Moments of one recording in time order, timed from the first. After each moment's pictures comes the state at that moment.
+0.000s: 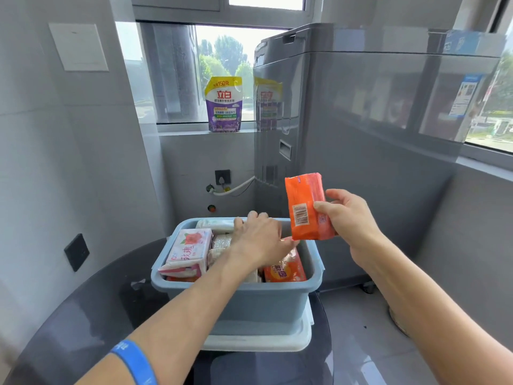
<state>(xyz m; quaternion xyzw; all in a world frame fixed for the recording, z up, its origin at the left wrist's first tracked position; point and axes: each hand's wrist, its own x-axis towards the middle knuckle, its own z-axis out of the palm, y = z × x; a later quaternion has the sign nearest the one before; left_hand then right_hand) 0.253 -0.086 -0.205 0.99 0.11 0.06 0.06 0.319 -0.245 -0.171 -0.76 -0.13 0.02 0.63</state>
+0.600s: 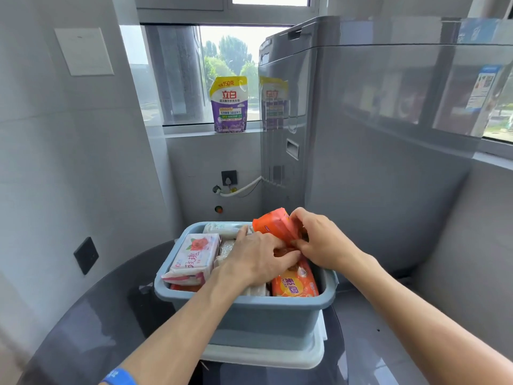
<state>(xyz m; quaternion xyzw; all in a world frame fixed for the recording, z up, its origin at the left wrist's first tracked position) 0.240 -0.066 -0.228 0.98 0.04 0.11 0.16 0.332 -0.209 -0.211 -0.88 -0.41 -0.04 0.25</state>
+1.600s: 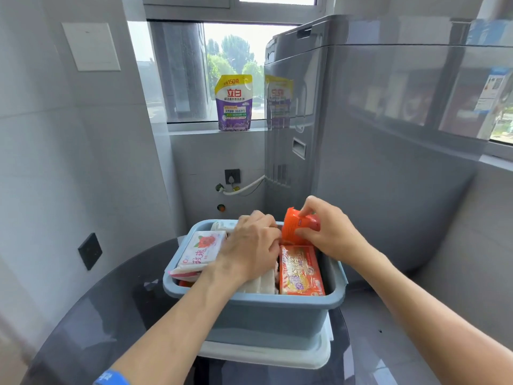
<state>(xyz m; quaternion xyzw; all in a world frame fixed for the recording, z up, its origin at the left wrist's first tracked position) 0.232 -0.041 -0.224 0.97 -0.04 0.23 0.04 0.339 -0.206 -0.207 -0.85 -0.40 -0.09 0.33</state>
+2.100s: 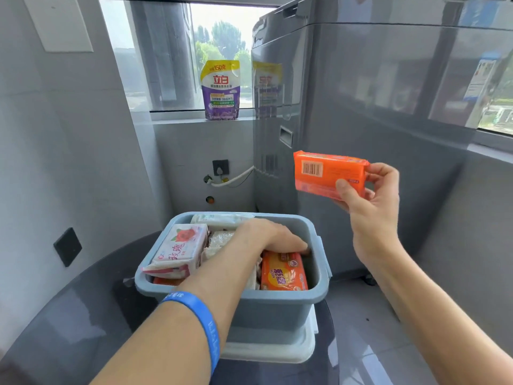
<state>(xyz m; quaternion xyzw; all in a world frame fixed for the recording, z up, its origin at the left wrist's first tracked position) 0.297 -0.084 -0.206 0.94 0.14 -0.24 0.19 0.336 -0.246 -0.197 -0.59 -0.21 -0.15 0.76</state>
